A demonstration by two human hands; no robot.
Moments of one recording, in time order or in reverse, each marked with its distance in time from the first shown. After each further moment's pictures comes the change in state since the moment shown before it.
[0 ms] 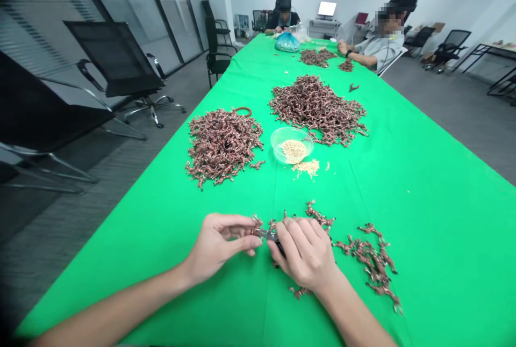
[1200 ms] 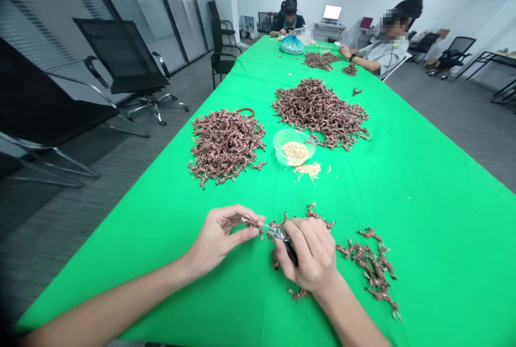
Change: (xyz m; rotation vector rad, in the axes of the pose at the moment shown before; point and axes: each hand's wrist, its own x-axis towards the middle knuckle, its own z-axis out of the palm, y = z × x) left_hand 0.007 0.004 -0.004 0.049 -0.013 0.146; right_hand -0.003 -0.002 0.000 0.189 0.145 0.157
